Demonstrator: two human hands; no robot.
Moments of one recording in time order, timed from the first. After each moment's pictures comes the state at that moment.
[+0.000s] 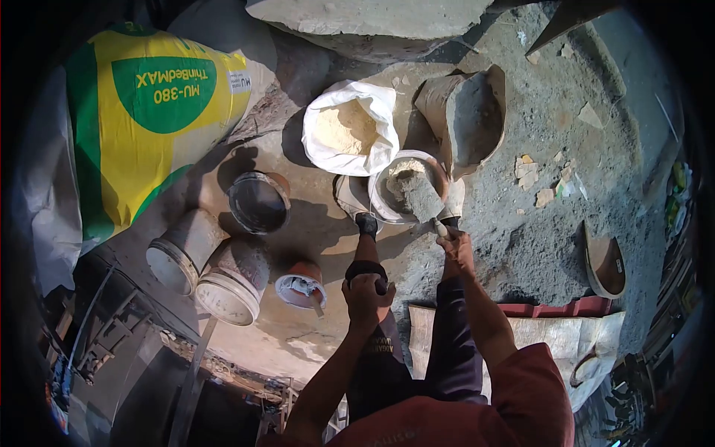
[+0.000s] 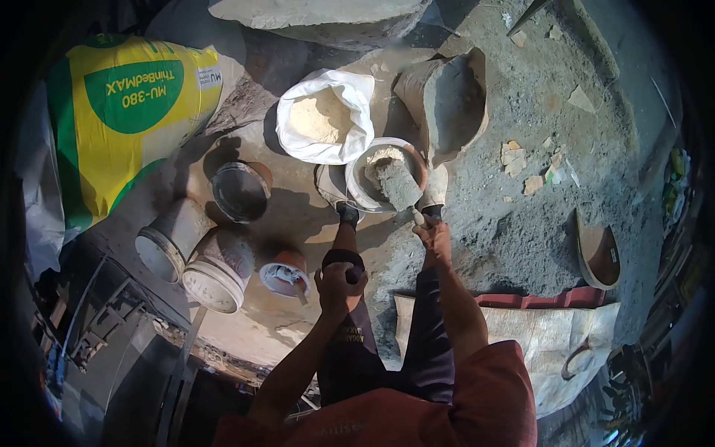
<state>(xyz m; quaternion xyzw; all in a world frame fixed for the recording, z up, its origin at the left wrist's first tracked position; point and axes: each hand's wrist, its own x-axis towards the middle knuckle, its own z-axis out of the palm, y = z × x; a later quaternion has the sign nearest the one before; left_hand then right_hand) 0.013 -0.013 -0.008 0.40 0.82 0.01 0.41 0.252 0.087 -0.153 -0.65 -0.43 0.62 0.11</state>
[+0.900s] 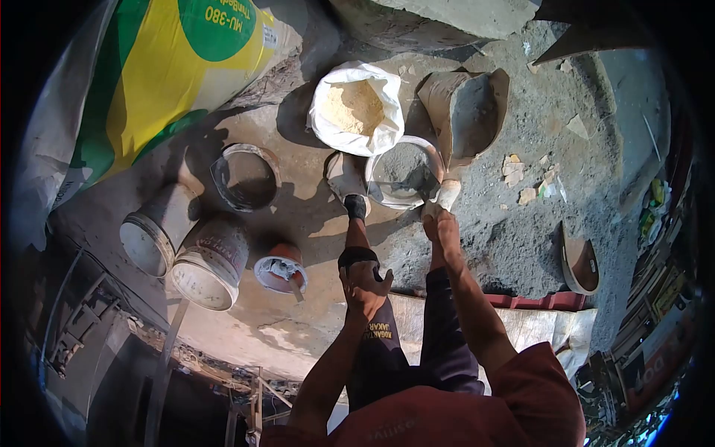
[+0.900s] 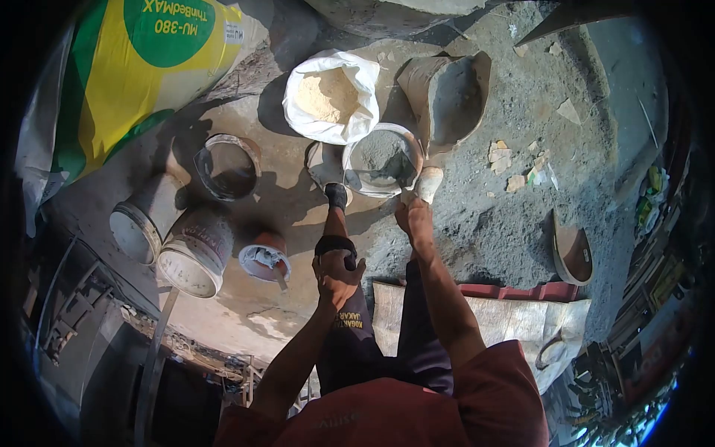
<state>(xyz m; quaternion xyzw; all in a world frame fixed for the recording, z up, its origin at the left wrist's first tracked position) 0.018 -0.032 -0.006 0.34 0.82 0.02 0.47 0.189 0.108 -0.122 -0.64 -0.66 0.39 -0.08</state>
